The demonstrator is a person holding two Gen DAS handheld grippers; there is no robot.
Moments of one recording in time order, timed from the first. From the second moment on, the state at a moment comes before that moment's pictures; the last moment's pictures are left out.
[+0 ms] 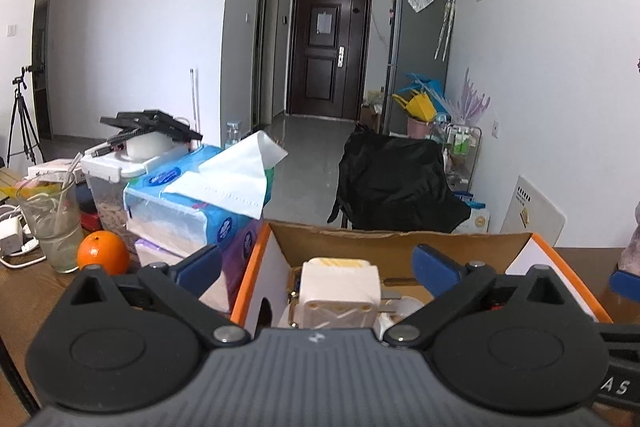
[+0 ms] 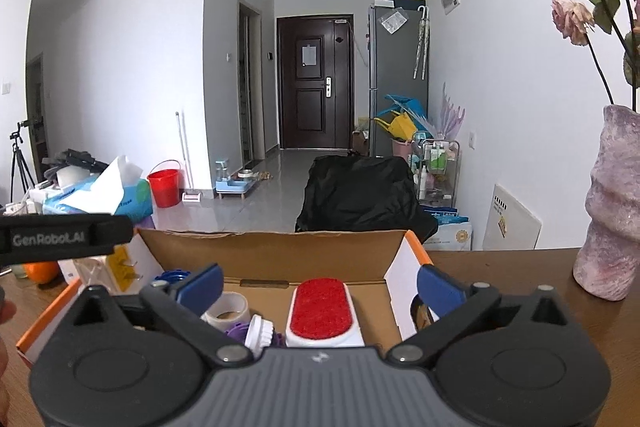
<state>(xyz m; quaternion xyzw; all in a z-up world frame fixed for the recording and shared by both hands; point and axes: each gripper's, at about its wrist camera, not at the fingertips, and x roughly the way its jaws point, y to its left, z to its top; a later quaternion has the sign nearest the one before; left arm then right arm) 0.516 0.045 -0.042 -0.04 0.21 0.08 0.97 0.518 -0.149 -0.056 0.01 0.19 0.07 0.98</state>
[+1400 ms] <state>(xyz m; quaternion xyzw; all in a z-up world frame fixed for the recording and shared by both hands) 0.360 0.028 0.012 -0.01 0.23 0.03 0.97 0.352 -0.191 0.005 0.02 0.15 0.07 0.99</state>
